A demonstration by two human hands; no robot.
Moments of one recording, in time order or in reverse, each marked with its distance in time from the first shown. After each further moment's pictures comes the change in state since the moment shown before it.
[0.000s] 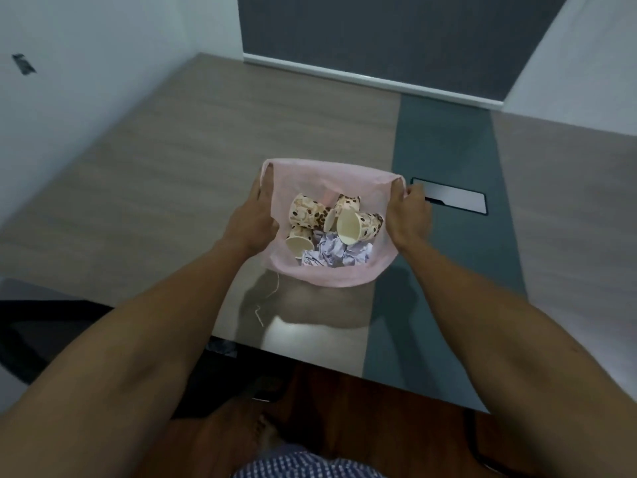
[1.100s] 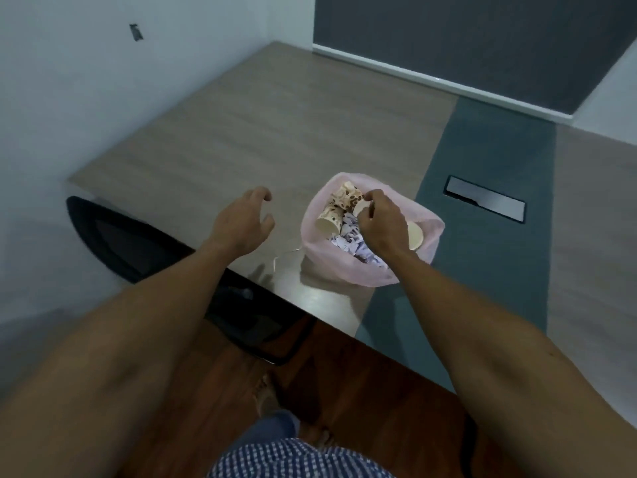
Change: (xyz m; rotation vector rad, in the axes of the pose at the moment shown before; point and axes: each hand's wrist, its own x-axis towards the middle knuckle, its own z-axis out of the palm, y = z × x) left_hand -0.146 0.005 -0.009 0.094 0.104 -0.237; right_hand -0.095 0.023 -0.011 -0.043 -0.382 -0.565
